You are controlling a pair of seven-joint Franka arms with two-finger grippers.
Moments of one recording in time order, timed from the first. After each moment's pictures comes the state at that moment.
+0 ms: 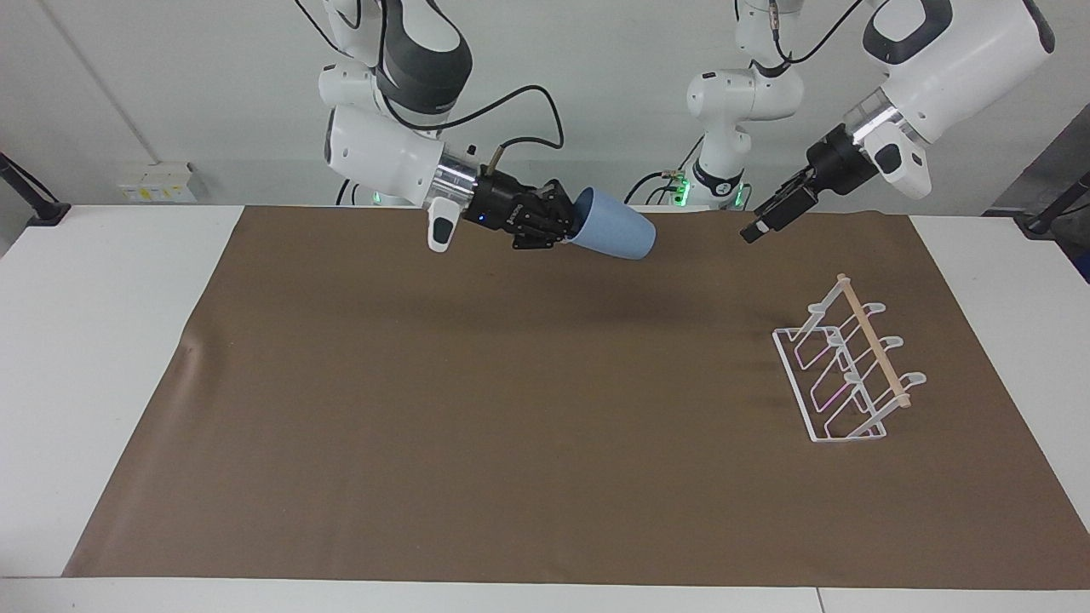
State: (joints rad) left arm -0.03 -0.12 -0.07 -1.81 -0.70 1.76 -0.98; right arm 0.00 0.05 0.46 -1.87 1.29 2.24 -0.10
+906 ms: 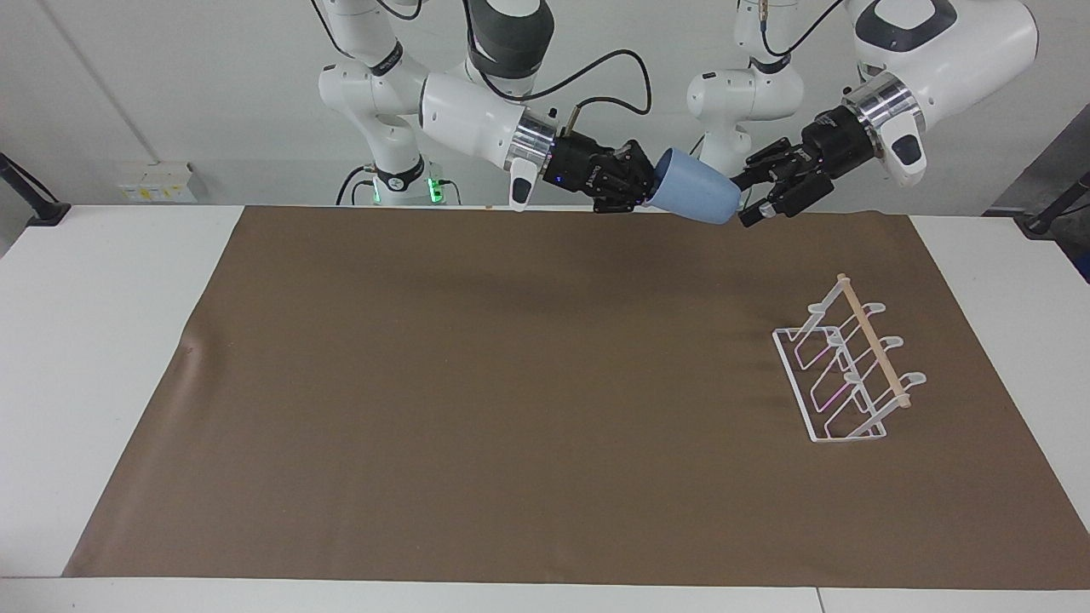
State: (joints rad) left arm -0.02 -0.20 -0.07 -1.90 -0.96 1.86 -1.13; right arm 0.00 0.05 0.68 -1.87 1.51 2.54 -0.10
